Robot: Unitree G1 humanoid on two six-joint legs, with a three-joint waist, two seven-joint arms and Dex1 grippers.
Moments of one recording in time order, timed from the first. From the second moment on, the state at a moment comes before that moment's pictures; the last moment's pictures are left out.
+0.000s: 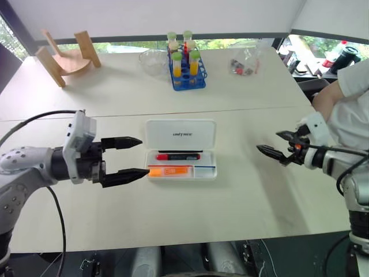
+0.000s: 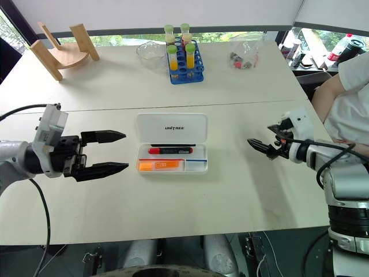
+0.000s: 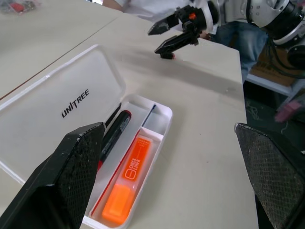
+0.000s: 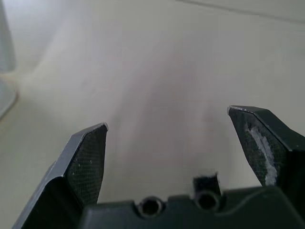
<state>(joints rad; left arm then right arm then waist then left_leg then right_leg) -0.16 0.95 0.32 -0.49 -0.94 0.76 -1.03 -0.23 -0.78 -0.25 -0.08 0.29 0.71 0.80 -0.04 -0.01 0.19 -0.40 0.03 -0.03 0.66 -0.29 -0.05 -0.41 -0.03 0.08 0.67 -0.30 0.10</state>
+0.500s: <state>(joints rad) -0.16 0.95 0.30 -0.49 -0.92 0.75 -1.03 -0.16 -0.80 -0.26 0.12 0.29 0.52 0.84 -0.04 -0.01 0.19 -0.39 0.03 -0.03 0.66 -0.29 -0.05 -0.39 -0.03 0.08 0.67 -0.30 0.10</state>
